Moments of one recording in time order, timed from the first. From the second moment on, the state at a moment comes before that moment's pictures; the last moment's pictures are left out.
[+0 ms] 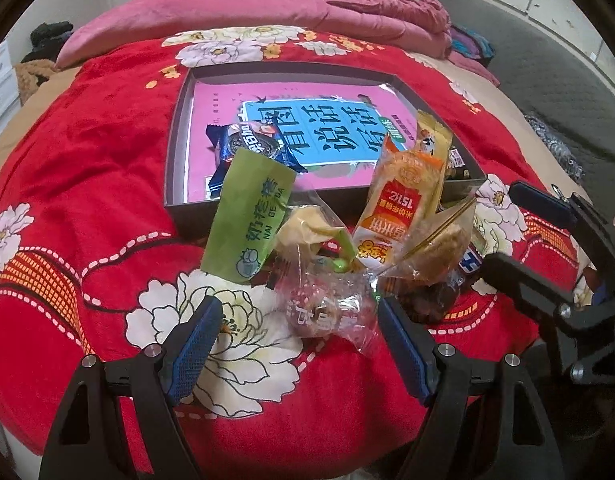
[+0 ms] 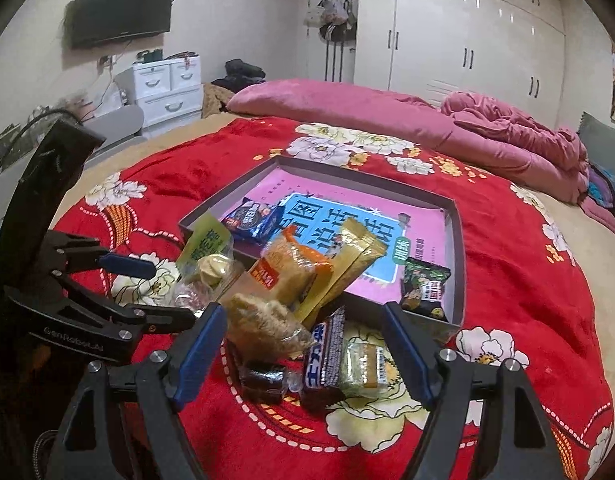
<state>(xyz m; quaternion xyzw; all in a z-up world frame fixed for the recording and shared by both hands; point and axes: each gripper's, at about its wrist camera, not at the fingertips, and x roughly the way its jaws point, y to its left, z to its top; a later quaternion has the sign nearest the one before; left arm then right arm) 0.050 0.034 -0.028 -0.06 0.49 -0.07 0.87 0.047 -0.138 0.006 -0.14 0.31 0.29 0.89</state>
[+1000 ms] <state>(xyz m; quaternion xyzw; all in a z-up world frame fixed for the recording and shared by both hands) 0.058 0.029 -0.043 -0.04 0.52 -0.07 0.85 0.045 -0.097 -0.031 -0.27 0.32 0.28 0.87</state>
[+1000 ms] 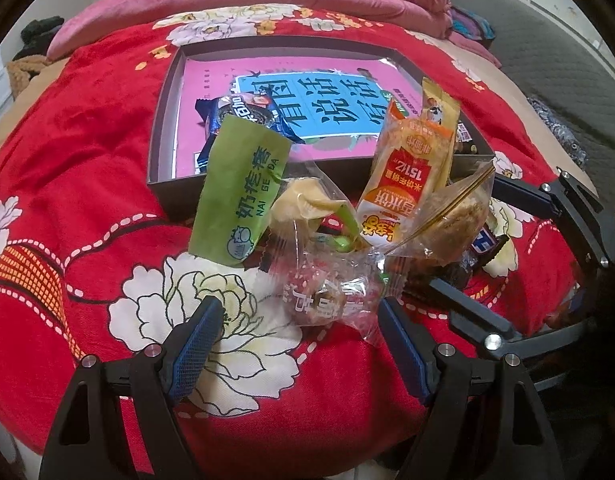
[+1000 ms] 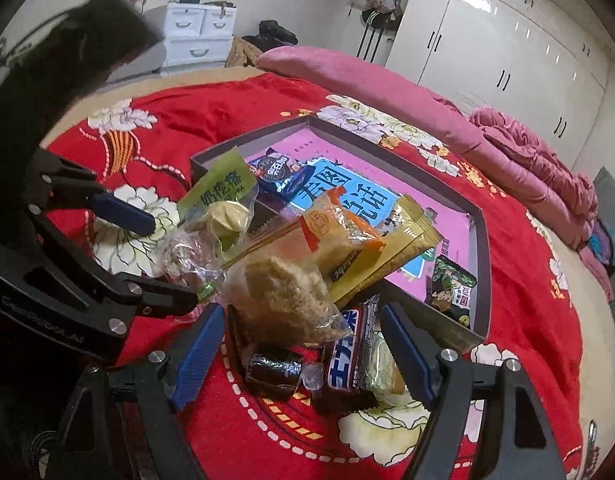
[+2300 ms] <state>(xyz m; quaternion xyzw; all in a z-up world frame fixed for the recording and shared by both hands) 0.069 0.020 -0.049 -0.09 0.53 -0.06 0.84 0.063 -0.144 -0.003 -0.14 0.33 0.28 0.89</state>
